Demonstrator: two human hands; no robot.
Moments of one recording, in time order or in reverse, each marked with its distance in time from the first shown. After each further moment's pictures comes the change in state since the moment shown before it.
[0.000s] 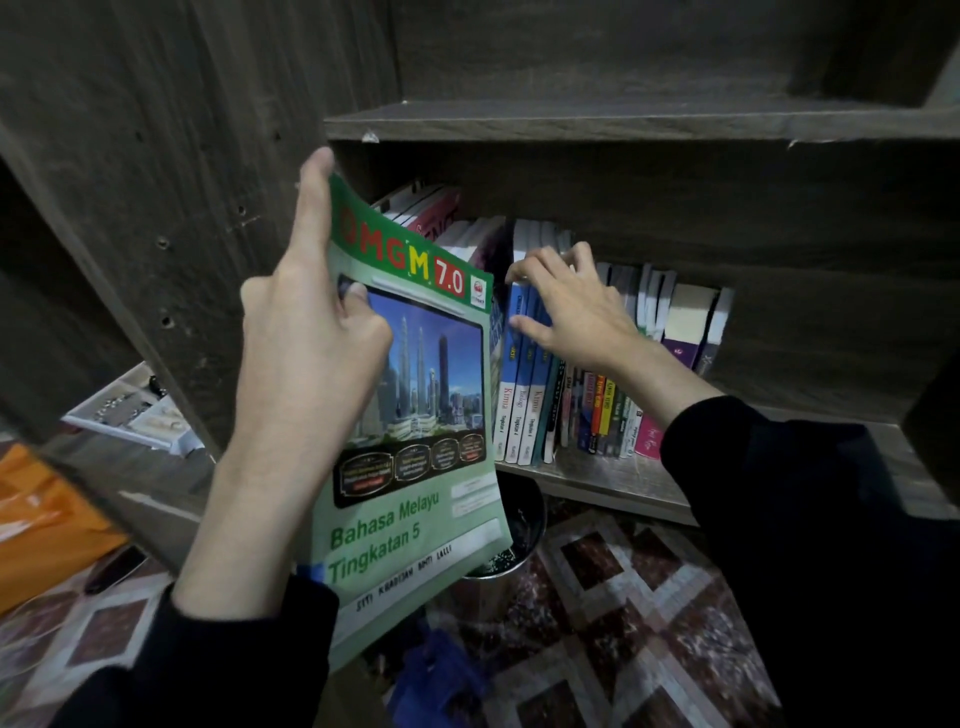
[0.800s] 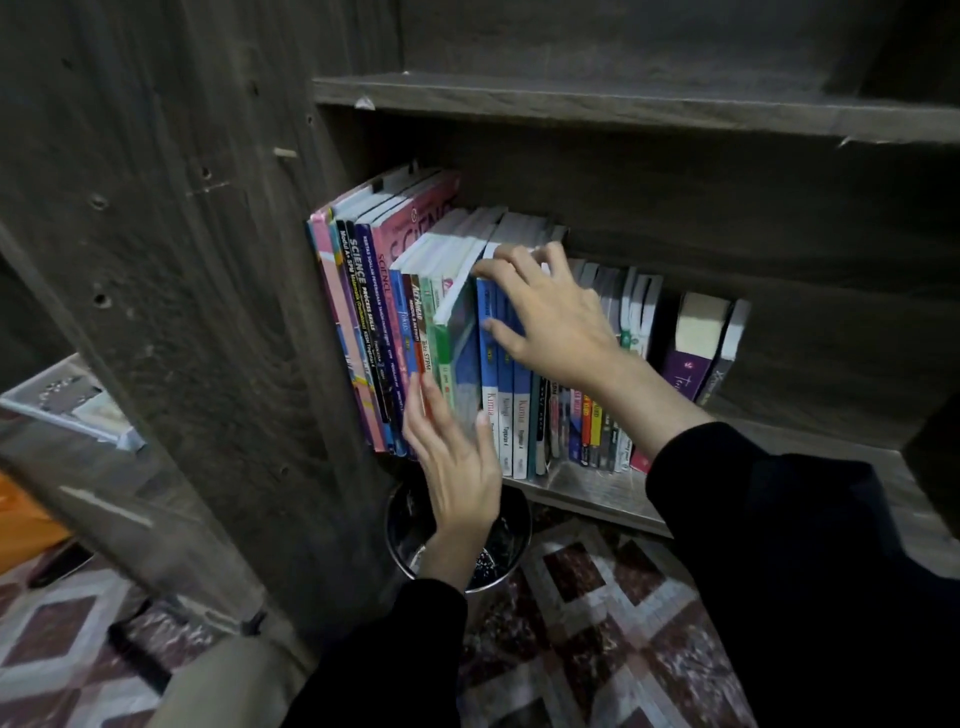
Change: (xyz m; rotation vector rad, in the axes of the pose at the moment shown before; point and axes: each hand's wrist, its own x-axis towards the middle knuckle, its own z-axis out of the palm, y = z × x) left_hand -0.071 -0.106 0.226 -0.203 0.150 -0.005; right_hand 0.011 -0.014 0.018 -0.115 0.081 -0.131
